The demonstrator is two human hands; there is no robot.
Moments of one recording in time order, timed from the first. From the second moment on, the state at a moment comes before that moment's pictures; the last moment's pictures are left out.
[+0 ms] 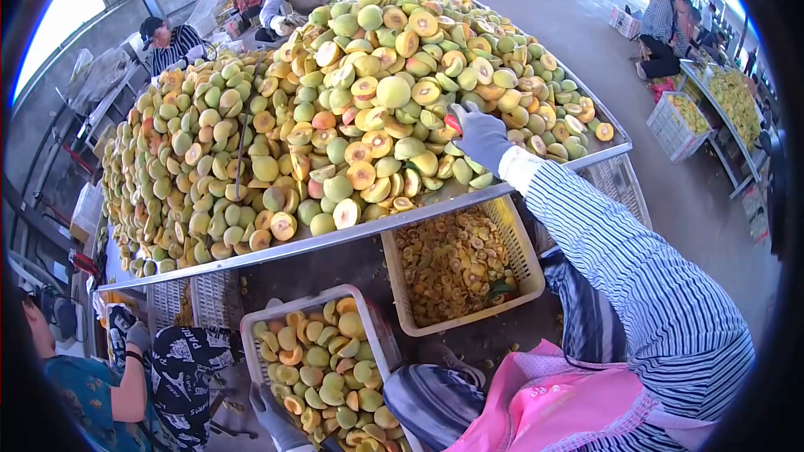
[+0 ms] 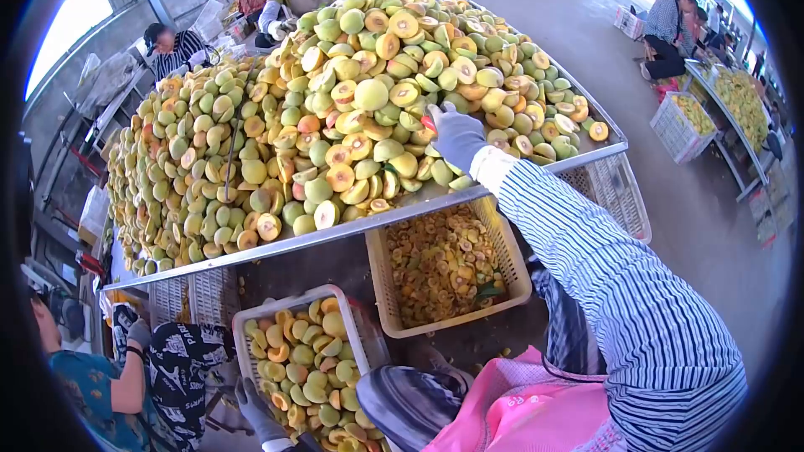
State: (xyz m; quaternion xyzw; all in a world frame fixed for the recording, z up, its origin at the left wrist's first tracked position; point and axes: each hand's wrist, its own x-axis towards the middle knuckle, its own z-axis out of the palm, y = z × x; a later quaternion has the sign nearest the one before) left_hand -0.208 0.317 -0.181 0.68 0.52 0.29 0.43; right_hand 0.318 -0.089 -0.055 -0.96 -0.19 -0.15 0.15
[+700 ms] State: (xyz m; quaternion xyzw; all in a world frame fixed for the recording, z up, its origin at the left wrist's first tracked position) left_hand 0.086 0.019 -0.089 0.28 0.22 0.20 0.91; right_hand 0.118 -0.110 -0.052 -0.87 -0.38 0.04 0.32
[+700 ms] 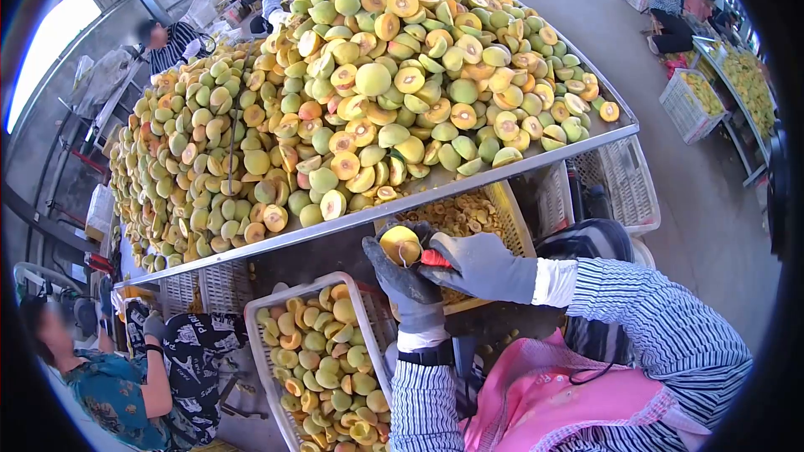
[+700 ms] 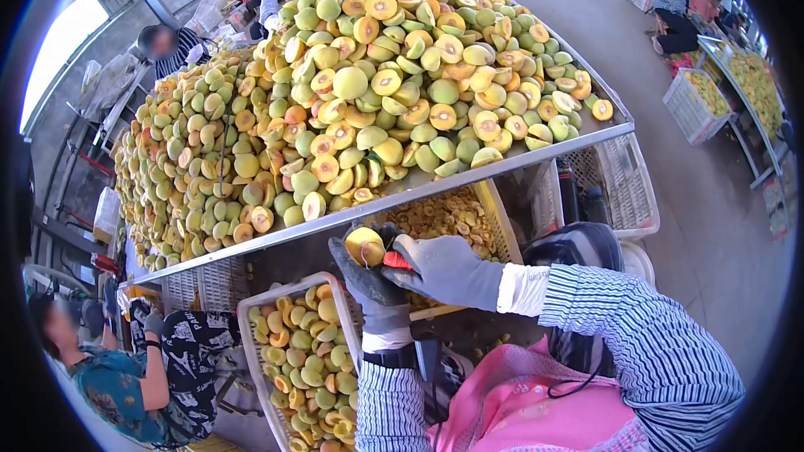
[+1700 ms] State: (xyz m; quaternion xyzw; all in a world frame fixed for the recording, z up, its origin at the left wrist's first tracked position) left_hand 0.095 0.033 -0.143 0.18 0.29 0.16 0.93; right_hand 0.140 -0.150 -0.084 -0.52 -0.08 0.60 0.60
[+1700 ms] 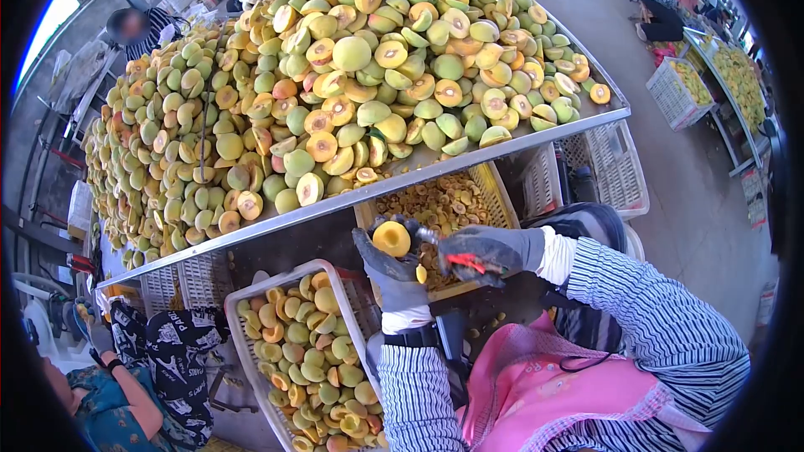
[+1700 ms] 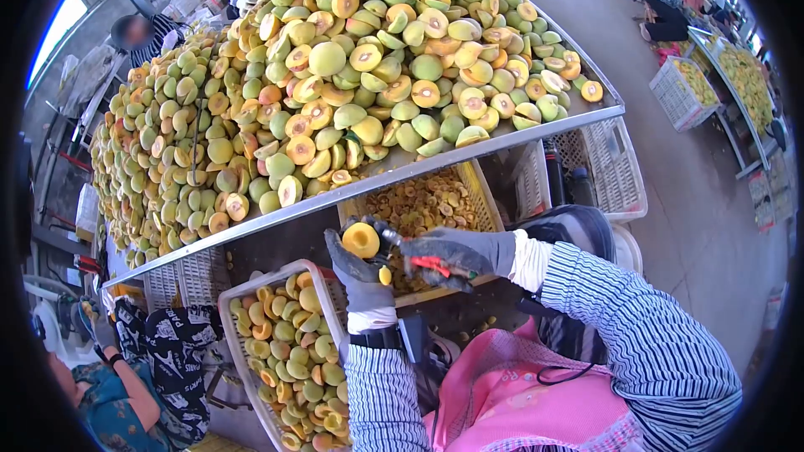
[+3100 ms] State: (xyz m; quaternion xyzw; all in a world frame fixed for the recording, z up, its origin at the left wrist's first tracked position) left_hand -0.148 0.199 -0.081 0.76 0.32 0.28 0.49; right_hand 0.339 -0.099 -0.072 -0.96 -0.22 -0.06 0.13
